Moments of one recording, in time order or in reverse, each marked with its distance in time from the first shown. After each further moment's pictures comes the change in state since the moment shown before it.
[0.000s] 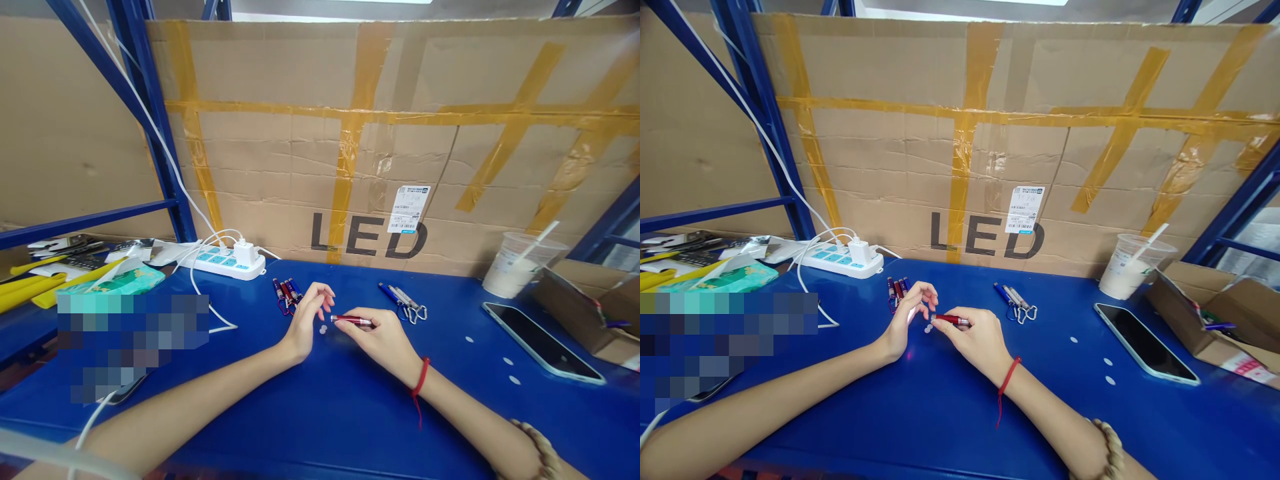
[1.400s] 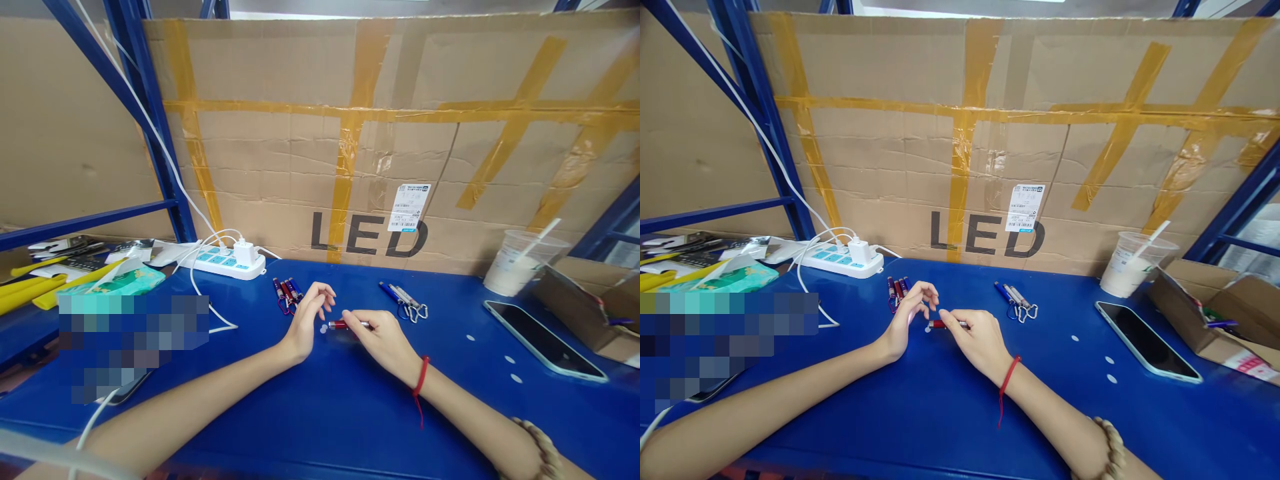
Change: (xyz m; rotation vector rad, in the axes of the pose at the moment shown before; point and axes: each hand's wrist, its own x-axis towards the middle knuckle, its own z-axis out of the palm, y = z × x) left_hand 0.000 0.001 0.000 0.004 -0.013 -0.012; right_hand 0.000 0.004 0.002 -0.087 -0.038 0.003
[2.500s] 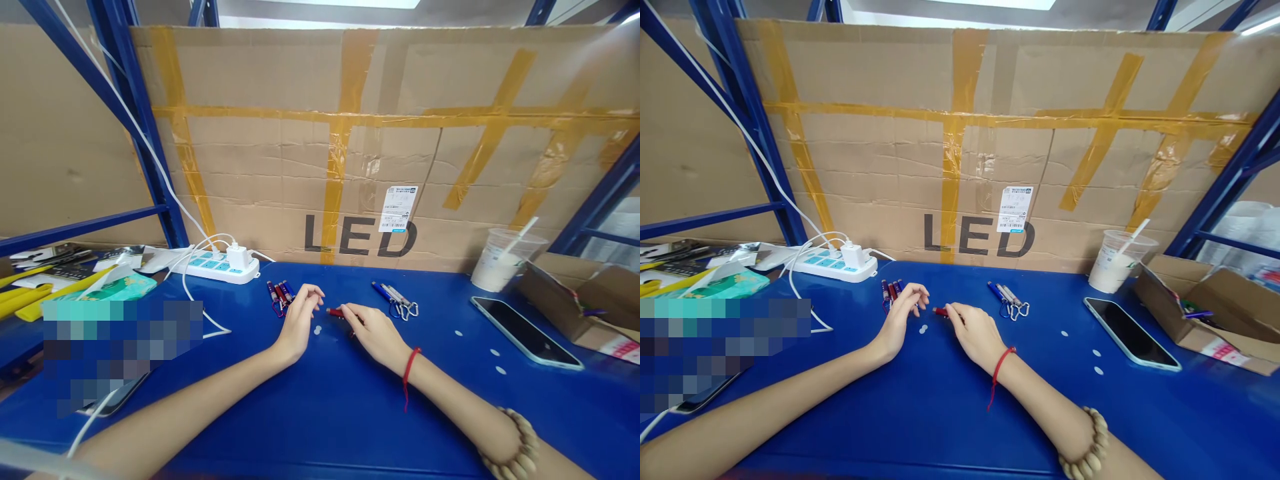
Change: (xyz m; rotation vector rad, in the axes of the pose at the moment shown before) left_hand 0.003 -0.002 -0.002 0.172 0.083 -0.066; right_hand 0.007 0.012 -0.004 -0.211 -0.105 0.135
